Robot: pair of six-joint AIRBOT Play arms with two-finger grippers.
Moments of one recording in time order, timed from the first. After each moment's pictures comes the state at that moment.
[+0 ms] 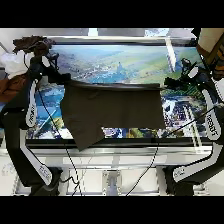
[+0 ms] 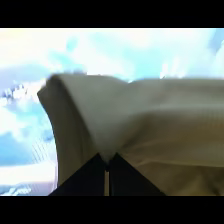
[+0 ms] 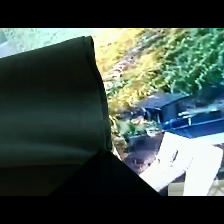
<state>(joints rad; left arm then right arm) 0.02 -1.98 1.96 1.40 -1.23 -1.52 -0.19 -1.70 1.49 -1.37 0.98 1.54</state>
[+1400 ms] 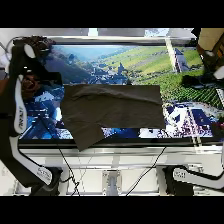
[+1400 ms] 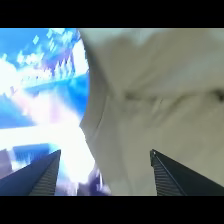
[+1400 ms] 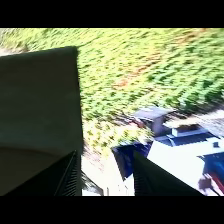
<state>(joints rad) 0.09 -1.80 1.92 1.44 -1.56 -1.41 -0.33 -1.31 1.33 -1.38 1.09 1.37</state>
